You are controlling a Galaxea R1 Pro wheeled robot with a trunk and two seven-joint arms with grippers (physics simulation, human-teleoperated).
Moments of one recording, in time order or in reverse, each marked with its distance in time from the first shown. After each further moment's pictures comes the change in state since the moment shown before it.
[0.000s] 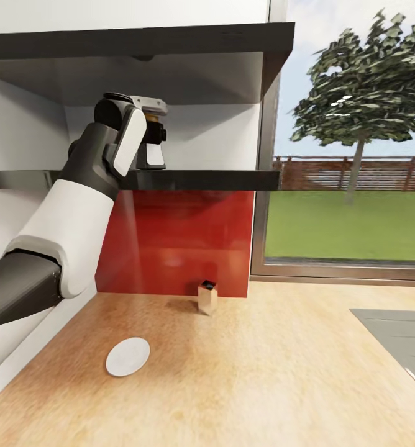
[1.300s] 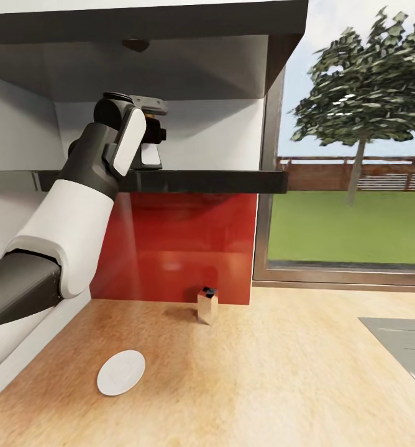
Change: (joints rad) left arm 0.000 0.000 0.000 -0.002 0.000 -0.001 0.001; right arm 0.000 0.000 0.000 0.000 0.000 0.000 0.000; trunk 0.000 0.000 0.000
